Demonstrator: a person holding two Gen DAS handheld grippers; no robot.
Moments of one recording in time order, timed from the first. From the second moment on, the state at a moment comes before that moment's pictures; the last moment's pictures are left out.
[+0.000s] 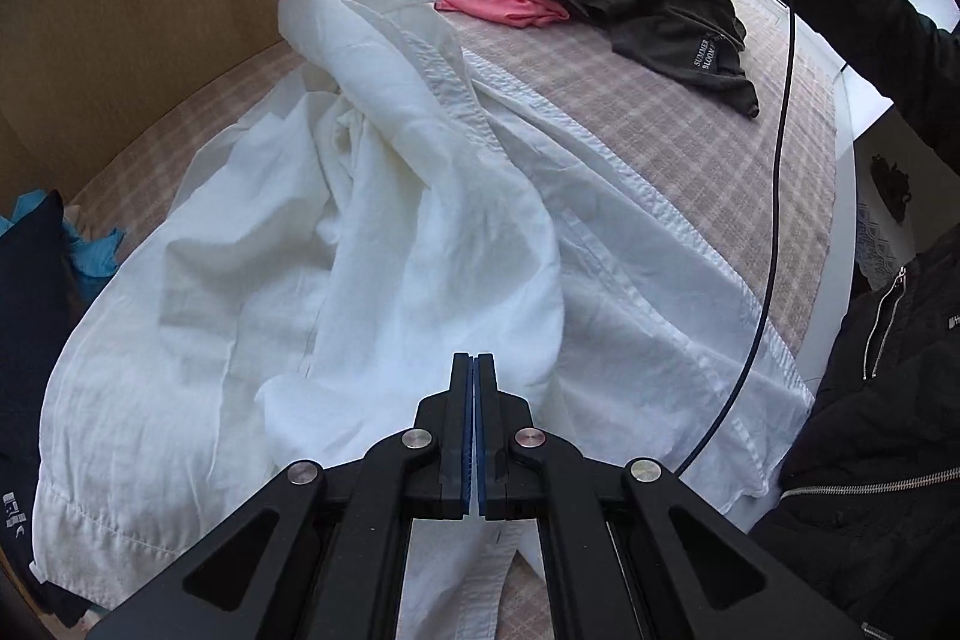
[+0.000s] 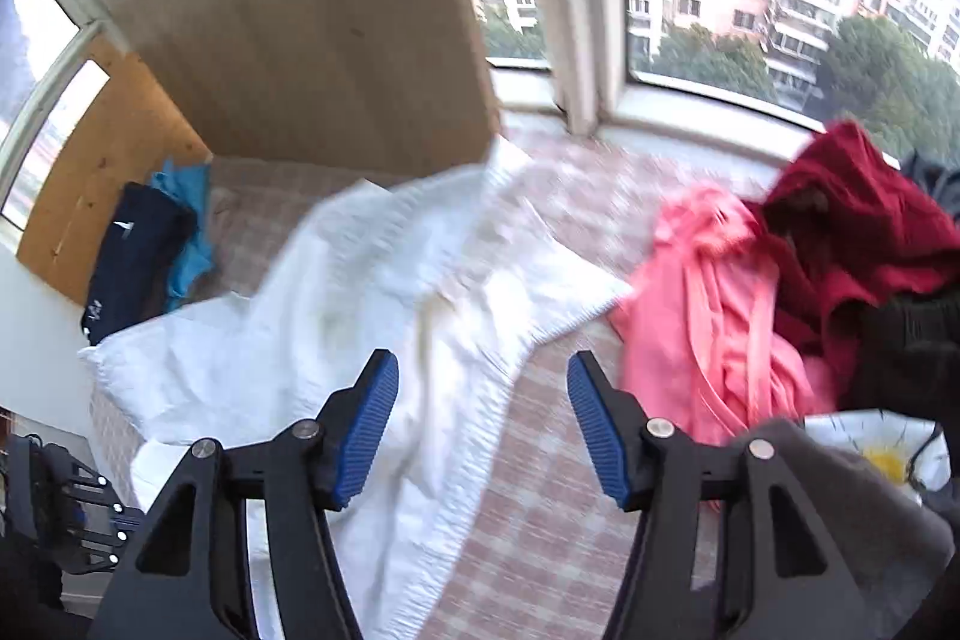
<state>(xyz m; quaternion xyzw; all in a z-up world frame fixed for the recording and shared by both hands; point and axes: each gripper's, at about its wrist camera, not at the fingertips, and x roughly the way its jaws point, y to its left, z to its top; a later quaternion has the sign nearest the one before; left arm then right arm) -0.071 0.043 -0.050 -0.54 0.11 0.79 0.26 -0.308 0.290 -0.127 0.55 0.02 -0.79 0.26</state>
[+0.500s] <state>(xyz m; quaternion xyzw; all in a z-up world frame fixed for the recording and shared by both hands) -0.136 0.112 -0.059 -0.55 0.12 0.76 0.32 -0.318 0.246 -0.224 0.54 0.13 -0.77 0.30</state>
